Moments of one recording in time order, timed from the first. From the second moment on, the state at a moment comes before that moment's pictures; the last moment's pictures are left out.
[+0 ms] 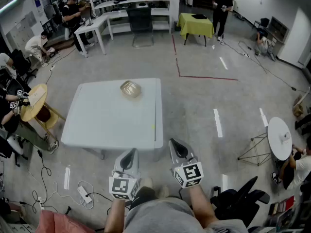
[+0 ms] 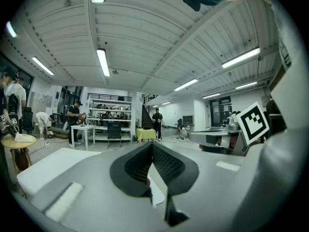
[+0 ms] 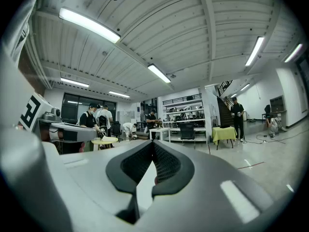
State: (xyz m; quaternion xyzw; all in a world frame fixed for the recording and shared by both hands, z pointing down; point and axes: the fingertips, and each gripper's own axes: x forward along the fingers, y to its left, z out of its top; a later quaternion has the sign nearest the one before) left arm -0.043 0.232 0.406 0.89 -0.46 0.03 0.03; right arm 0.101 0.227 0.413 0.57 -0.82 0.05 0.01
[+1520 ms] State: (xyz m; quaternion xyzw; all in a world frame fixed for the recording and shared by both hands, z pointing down) left arm -0.083 0.086 0.413 0.92 -0.39 0.03 0.05; right arm 0.056 0.104 0.402 0.62 -0.79 0.05 0.01
